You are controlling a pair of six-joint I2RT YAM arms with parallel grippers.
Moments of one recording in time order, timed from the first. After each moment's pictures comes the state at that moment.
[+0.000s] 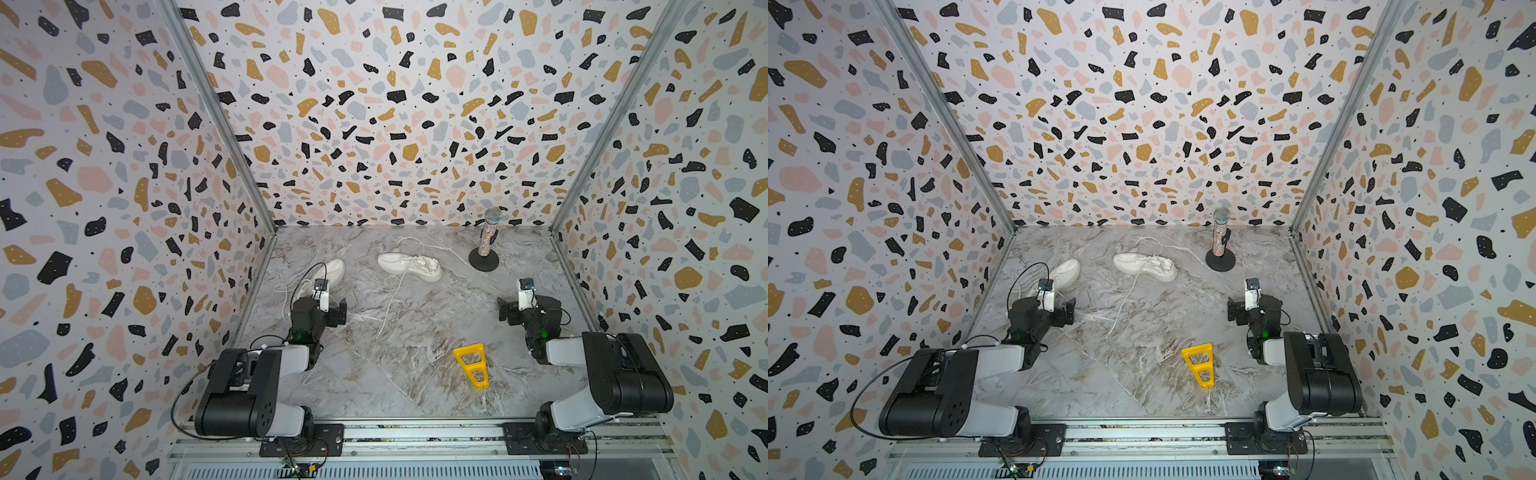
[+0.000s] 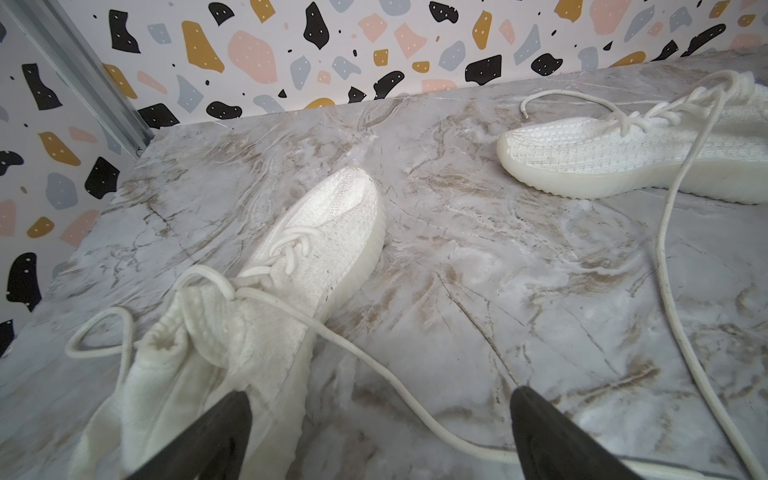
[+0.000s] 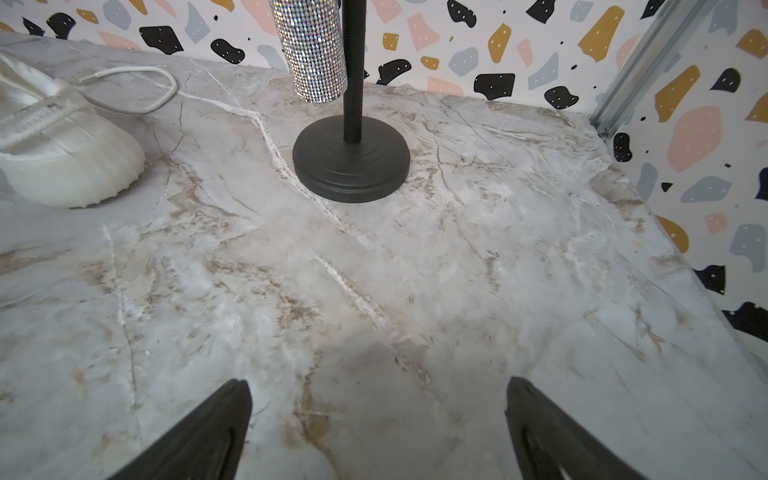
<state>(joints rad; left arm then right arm) -0.05 1.42 0.33 0.68 0.07 0.09 -0.01 1.52 0.34 0.77 -0.13 -0.13</state>
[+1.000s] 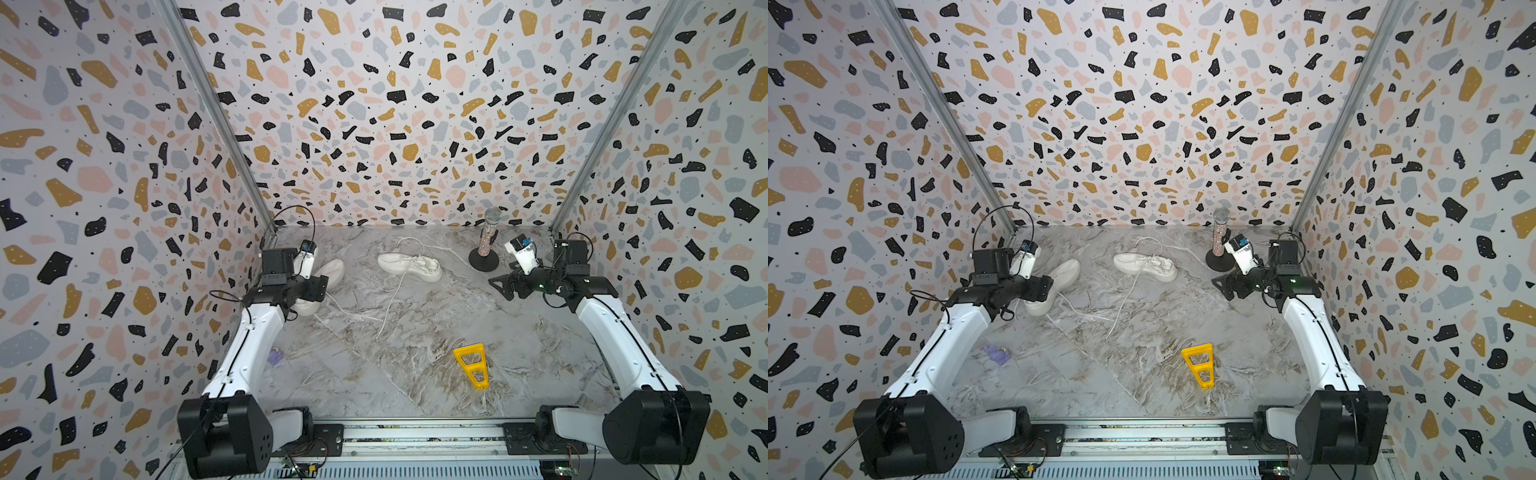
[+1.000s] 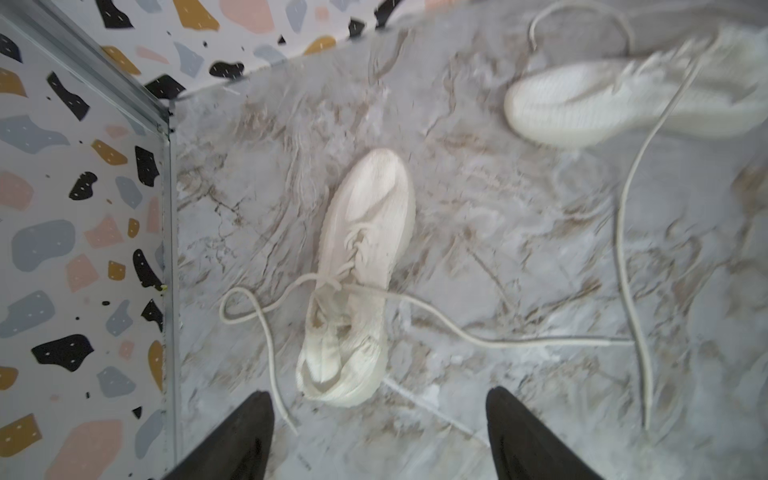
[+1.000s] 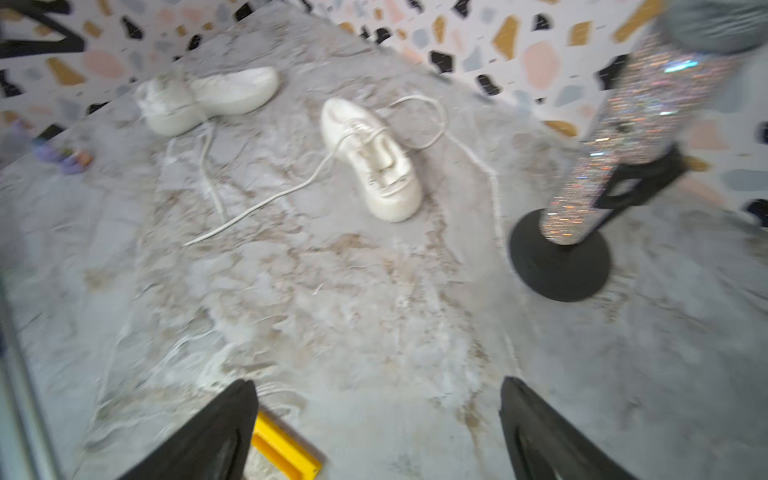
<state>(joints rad) 0.11 1.32 1.08 -0.64 0.16 0.36 0.07 1.29 1.13 -0.71 -0.68 -0.50</state>
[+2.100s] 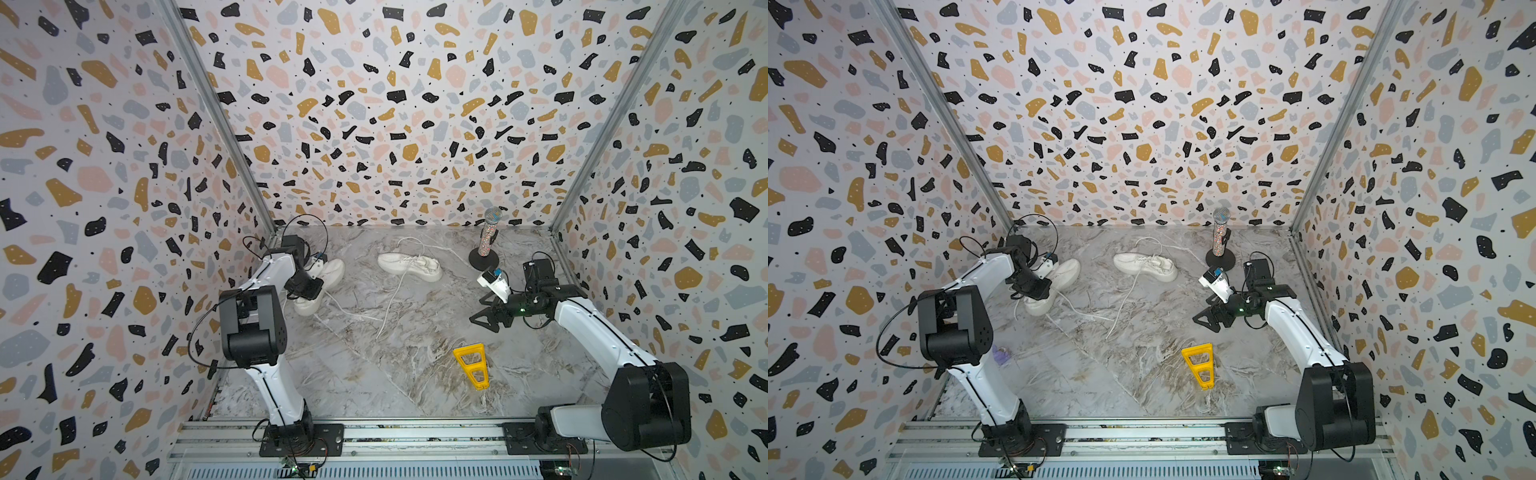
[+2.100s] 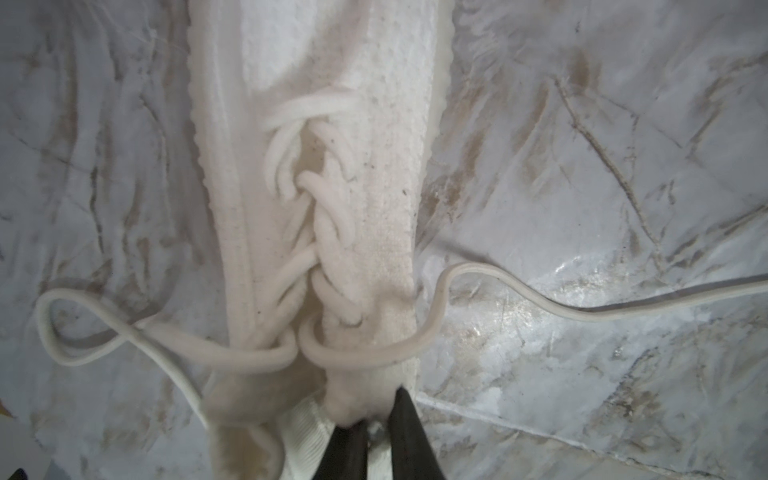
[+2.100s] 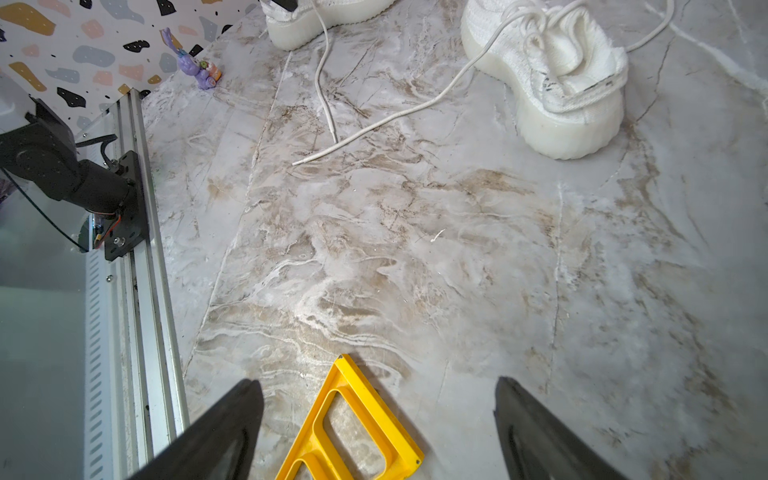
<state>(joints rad) 0.12 1.91 1.43 -0.89 0.13 0.50 0.13 1.34 0.96 -0.71 -0.82 -0.59</state>
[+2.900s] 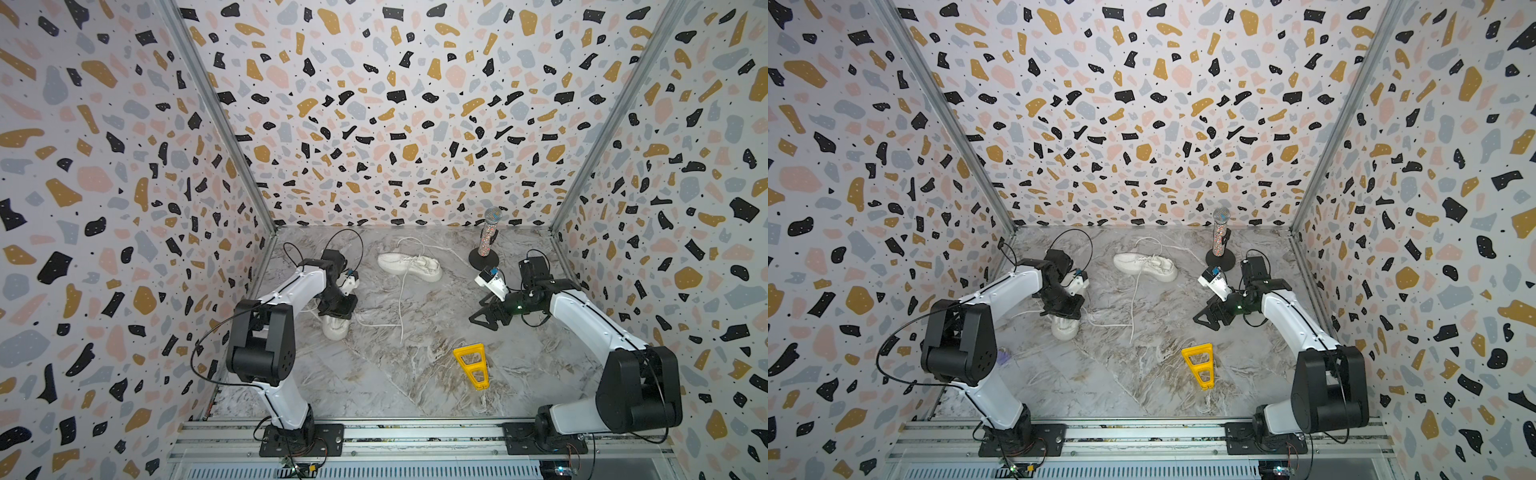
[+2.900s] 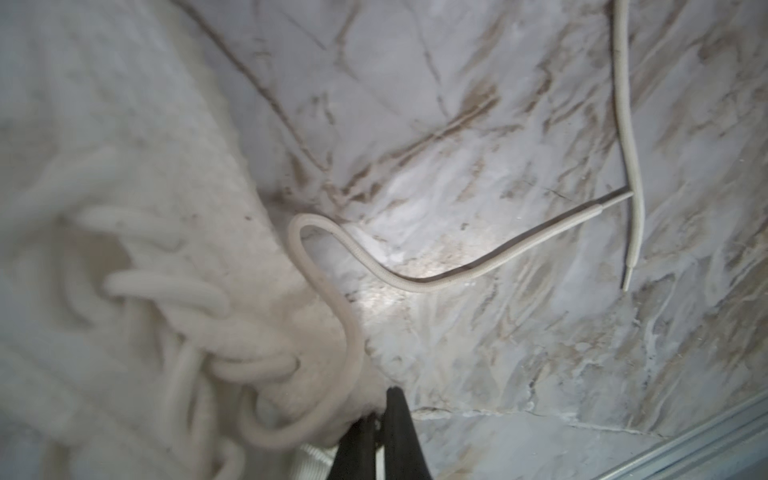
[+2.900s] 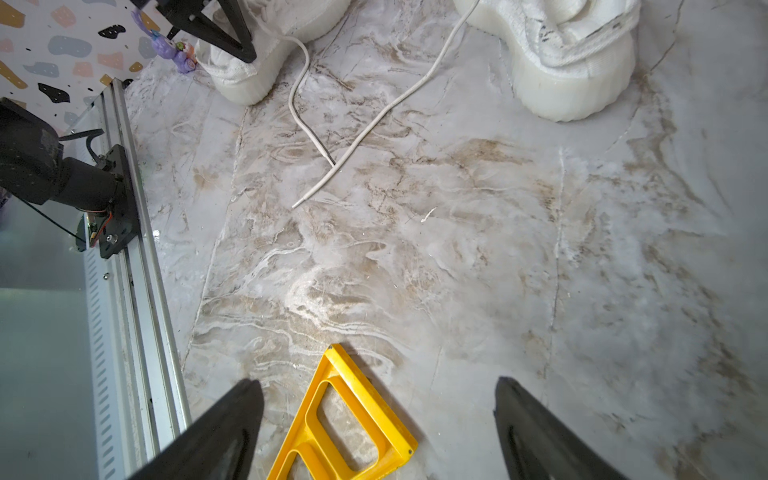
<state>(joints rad) -0.22 1.75 1.23 -0.98 0.27 0.11 0.13 1.46 1.06 -0.78 -0.78 -0.59</state>
